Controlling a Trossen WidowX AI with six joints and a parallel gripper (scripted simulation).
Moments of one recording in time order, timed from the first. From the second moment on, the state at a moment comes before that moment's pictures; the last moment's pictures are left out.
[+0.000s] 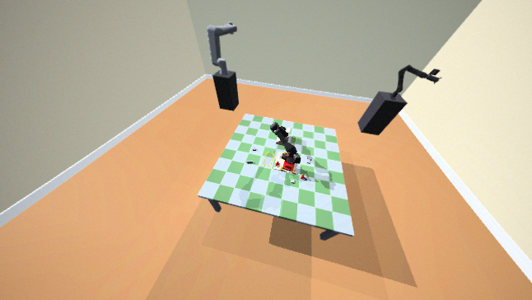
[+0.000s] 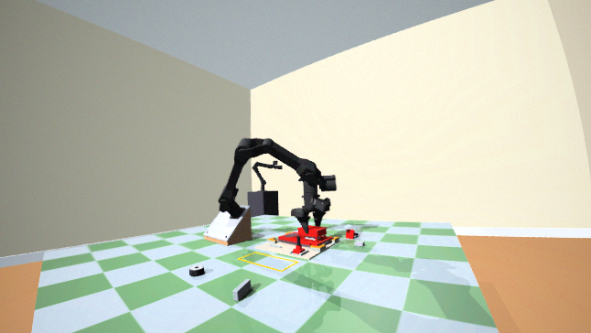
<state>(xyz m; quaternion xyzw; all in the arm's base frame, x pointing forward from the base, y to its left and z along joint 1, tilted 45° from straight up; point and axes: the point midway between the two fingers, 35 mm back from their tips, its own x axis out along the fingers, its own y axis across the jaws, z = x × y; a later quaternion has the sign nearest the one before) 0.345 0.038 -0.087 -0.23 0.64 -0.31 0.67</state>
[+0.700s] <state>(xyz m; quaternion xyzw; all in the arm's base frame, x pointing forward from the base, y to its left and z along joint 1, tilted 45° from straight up) 0.346 0.036 -0.089 -0.22 0.64 -0.31 0.67</state>
